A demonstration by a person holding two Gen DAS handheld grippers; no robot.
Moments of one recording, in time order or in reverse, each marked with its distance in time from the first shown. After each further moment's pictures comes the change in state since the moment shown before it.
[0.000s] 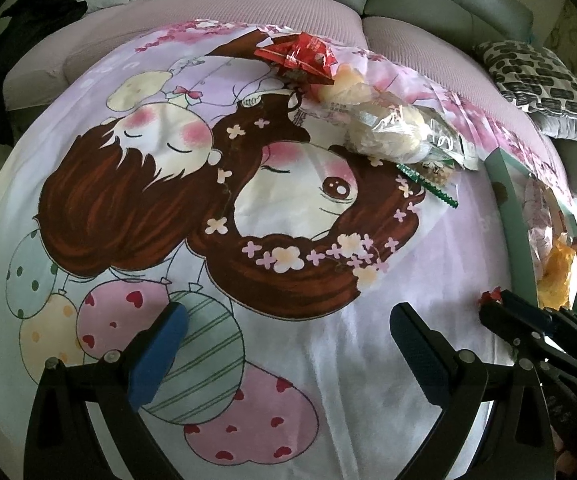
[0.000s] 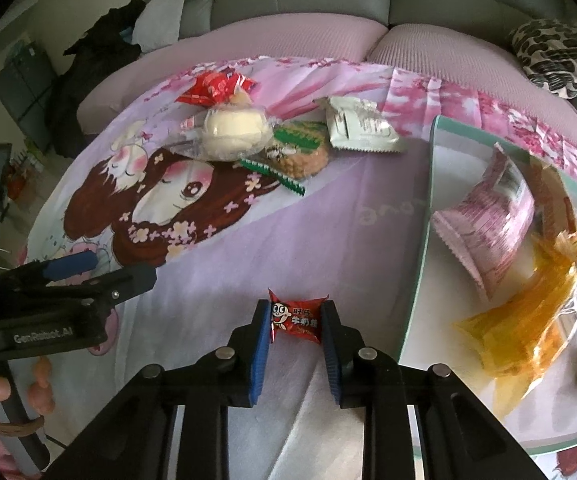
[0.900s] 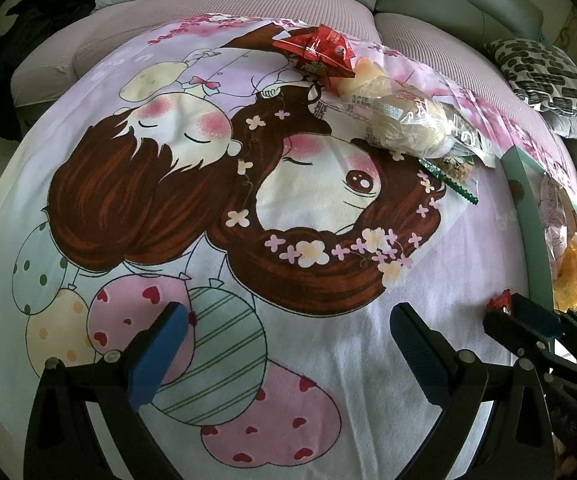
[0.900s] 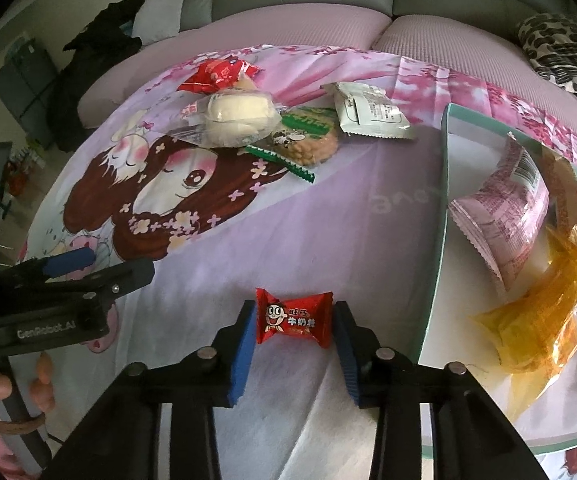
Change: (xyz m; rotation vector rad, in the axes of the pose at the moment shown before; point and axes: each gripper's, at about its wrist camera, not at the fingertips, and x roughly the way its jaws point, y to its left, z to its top) left arm 0.005 0.009 -0.001 -0.011 0.016 0.042; right arm 0.012 0.002 -0.003 0.002 0.040 0.017
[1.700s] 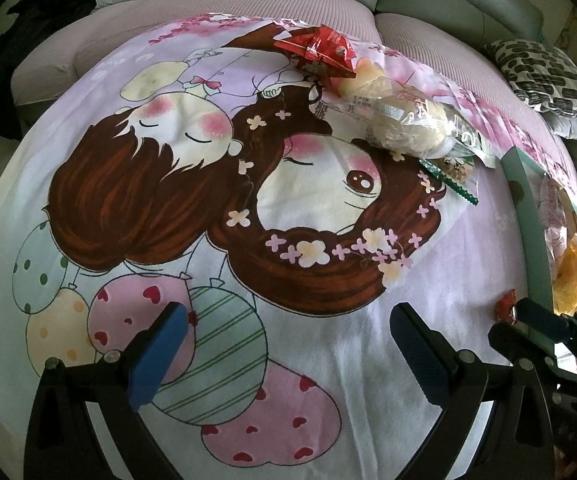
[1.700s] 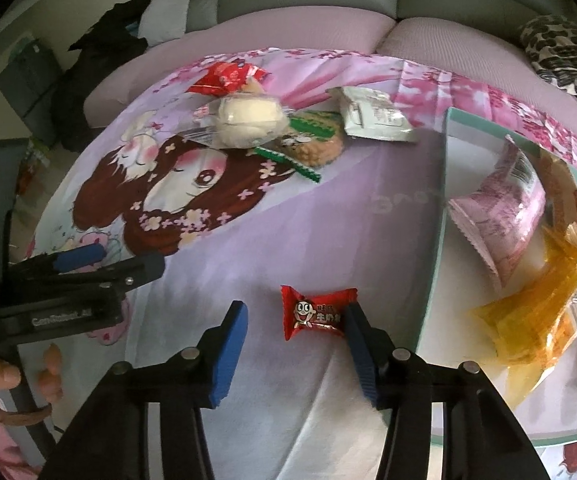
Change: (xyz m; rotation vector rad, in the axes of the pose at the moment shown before) left arm -0.001 0.000 -0.001 -0.004 0.000 0.001; right arm -0.009 0.008 -0.003 -0.023 -0.005 0.024
